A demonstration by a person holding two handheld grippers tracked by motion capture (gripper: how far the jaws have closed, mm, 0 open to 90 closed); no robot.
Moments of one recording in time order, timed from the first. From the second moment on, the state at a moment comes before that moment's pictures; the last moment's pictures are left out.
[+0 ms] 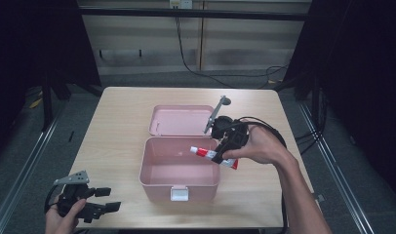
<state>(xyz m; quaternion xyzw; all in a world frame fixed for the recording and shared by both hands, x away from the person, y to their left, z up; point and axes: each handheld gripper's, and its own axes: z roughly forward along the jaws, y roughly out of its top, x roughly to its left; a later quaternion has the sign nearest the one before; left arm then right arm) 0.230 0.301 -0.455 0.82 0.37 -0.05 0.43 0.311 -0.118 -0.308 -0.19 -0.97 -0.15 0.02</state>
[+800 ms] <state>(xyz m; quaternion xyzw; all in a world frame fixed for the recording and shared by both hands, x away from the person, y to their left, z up) 0.230 0.302 -0.454 0.82 0.38 -0.05 0.43 0.313 -0.069 -0.317 -0.12 -0.98 -0.14 0.05</state>
